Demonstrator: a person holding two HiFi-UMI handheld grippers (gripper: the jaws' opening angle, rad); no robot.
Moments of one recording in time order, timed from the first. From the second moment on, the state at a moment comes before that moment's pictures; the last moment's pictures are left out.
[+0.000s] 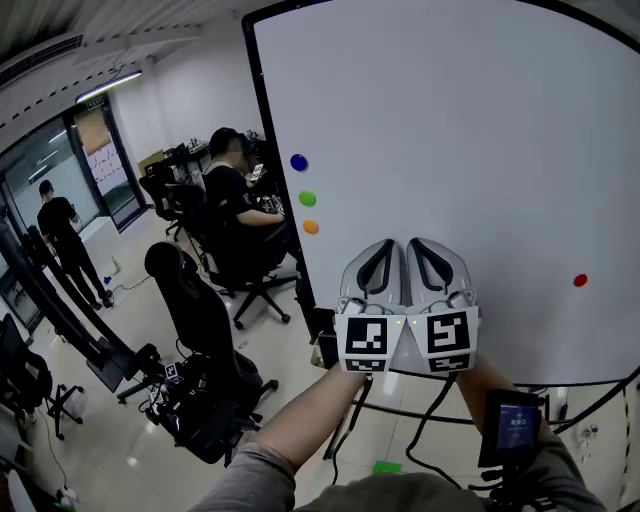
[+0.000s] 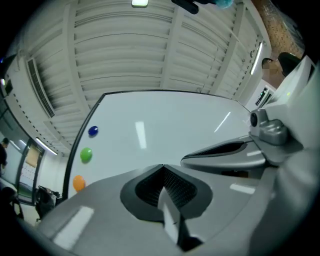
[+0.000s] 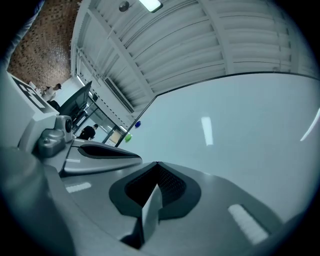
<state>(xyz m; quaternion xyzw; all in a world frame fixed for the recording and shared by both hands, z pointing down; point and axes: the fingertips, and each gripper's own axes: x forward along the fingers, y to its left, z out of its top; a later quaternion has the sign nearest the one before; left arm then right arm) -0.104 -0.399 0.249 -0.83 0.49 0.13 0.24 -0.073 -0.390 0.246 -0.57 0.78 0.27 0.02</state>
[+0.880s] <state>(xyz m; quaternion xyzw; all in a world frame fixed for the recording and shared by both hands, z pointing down) 0.190 -0.294 0.277 -0.89 0.38 0.12 0.21 0.221 -0.275 0.277 -0.67 0.70 0.23 -0.01</state>
